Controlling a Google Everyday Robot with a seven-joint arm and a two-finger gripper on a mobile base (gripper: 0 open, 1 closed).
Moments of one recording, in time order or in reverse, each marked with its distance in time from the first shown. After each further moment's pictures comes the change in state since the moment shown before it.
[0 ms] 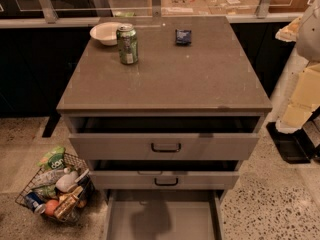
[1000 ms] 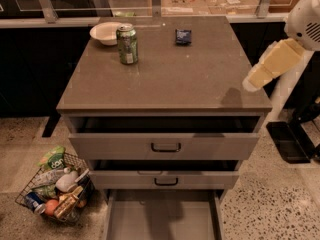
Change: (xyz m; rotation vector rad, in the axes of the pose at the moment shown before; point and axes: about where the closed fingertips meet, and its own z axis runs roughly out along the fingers) arm -0.011 -0.083 0.027 0.160 -0.189 0.333
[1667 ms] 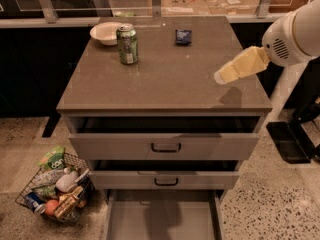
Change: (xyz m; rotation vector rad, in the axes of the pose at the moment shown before) arm -0.017 -0.005 0.039 0.118 -0.166 0.283
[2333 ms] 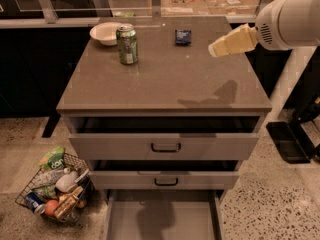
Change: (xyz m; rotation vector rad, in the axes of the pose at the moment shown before) arm -0.048 -0.036 0.004 0.243 -0.175 0.054
